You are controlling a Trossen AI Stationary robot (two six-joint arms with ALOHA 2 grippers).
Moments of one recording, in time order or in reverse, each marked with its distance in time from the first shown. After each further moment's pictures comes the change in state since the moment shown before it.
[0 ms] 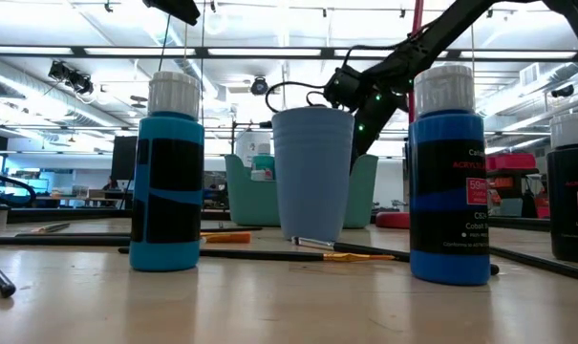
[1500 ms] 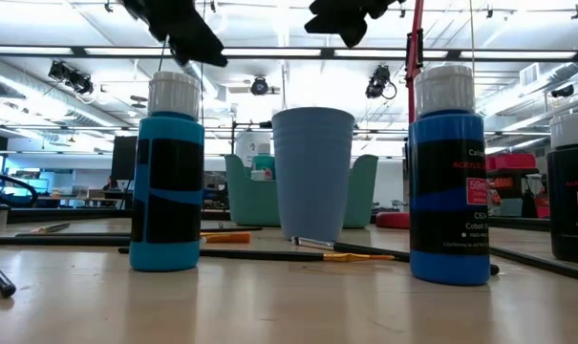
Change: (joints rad) left arm -0.171 0.001 -0.524 0.607 0.318 -0.061; right arm 0.479 -0.400 0.055 -0.087 -0.057 0.095
